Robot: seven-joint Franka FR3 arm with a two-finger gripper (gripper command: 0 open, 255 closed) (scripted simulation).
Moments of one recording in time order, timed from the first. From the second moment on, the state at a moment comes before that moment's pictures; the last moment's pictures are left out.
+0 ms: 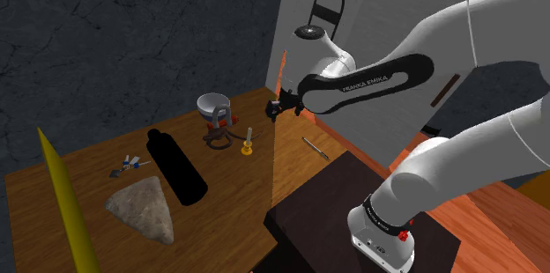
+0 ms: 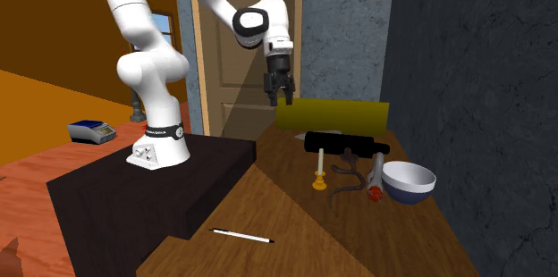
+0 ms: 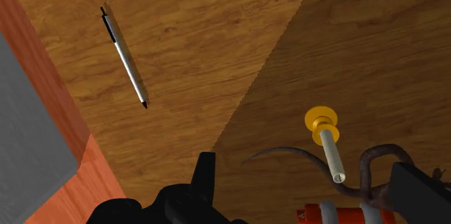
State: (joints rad) arm -0.03 -0.37 0.29 -2.64 -0.17 2.37 0.66
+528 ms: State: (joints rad) arm -0.13 -0.01 0.42 -2.53 -0.53 2.54 1.06
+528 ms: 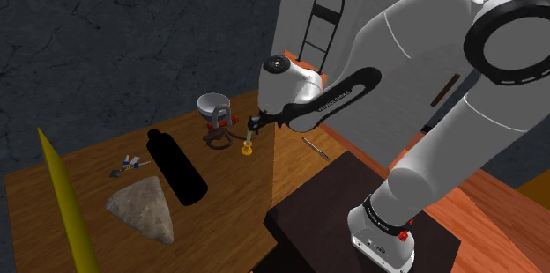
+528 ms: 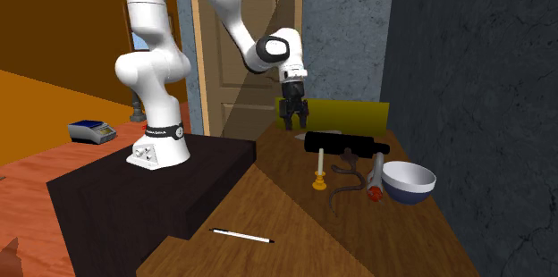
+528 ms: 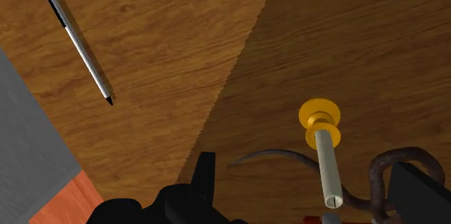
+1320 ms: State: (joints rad) arm 0.01 0.52 0.29 -2.18 -1.04 2.52 1.55
